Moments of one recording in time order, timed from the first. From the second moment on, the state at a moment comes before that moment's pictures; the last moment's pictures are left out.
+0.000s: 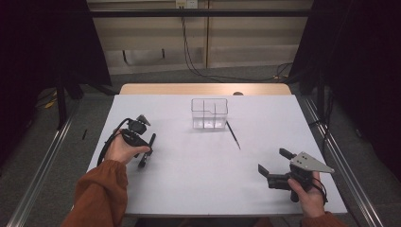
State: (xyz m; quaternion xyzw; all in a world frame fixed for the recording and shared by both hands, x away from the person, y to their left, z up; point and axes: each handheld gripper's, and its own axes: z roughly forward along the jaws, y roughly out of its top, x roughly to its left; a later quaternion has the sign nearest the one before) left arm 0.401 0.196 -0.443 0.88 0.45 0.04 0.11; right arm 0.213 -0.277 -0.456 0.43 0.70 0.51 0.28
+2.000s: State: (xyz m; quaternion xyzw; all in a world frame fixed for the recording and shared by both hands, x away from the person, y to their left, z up) left arm 0.407 0.204 -0.440 0.87 0.48 -0.01 0.13; right arm 0.216 -0.275 -0.459 0.42 0.71 0.50 0.27
